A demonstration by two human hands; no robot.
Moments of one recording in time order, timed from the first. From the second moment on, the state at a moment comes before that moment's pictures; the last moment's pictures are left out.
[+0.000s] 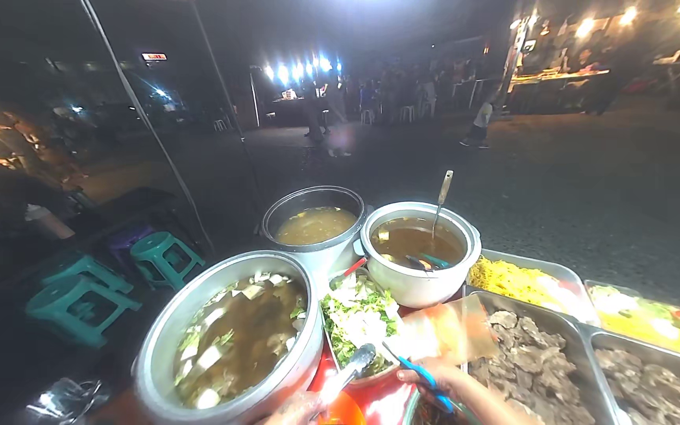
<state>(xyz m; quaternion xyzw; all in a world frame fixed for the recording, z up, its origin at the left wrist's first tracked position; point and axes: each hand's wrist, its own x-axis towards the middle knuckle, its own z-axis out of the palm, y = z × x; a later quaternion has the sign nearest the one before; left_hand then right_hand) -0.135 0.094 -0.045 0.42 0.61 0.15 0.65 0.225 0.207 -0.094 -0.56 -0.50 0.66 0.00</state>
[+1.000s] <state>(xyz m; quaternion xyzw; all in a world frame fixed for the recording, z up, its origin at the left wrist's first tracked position) -0.015 0.107 0.057 0.69 0.65 -0.24 0.19 0.208 0.193 -0.027 -0.59 -0.61 0.42 -0.31</state>
